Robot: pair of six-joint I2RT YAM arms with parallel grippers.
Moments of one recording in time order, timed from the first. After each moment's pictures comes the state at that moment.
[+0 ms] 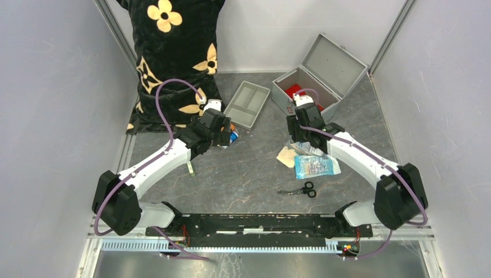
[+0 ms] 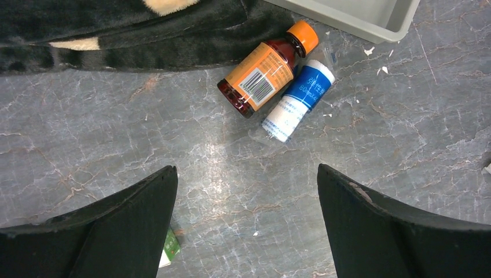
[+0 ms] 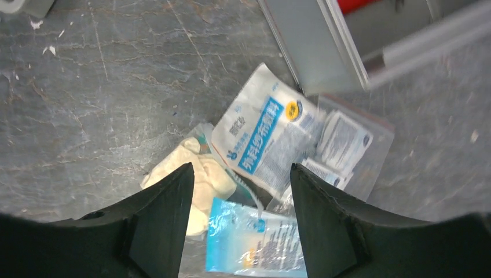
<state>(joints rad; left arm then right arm) -0.61 1.33 0.97 -0.49 -0.43 -0.39 0.50 1.35 0.92 -0.39 0.29 0.27</state>
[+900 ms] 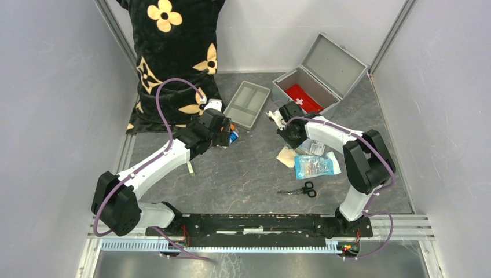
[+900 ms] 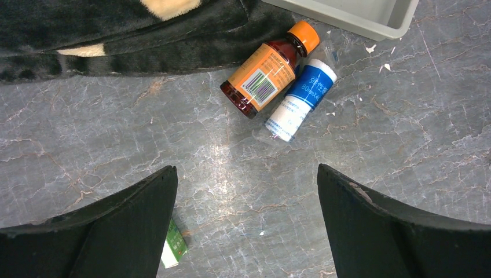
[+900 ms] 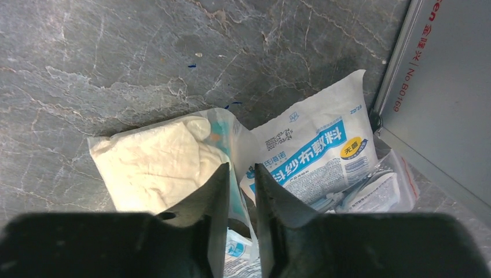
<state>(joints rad) -0.61 1.31 0.97 -0.49 -0.43 -0.34 0.51 1.75 1.15 -0.59 0.11 -0.24</state>
